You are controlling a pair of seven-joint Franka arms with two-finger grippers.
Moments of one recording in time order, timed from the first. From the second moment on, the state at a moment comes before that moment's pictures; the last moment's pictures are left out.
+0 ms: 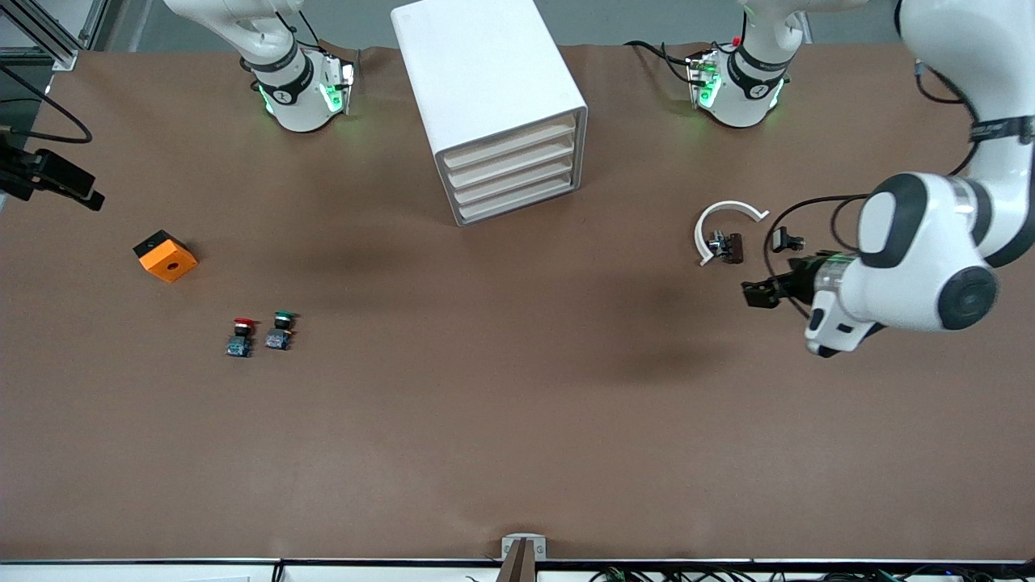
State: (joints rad) left arm -0.06 0.41 -0.09 -1.65 -0.18 1.61 -0.64; right arm 0.03 -0.02 -0.10 -1.55 -0.01 1.48 0.10
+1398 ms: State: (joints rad) left arm -0.44 0.67 -0.10 -1.57 -0.70 1.60 -1.99; right arm -0.01 0.47 -0.11 -1.81 -0.01 2.15 -0.10
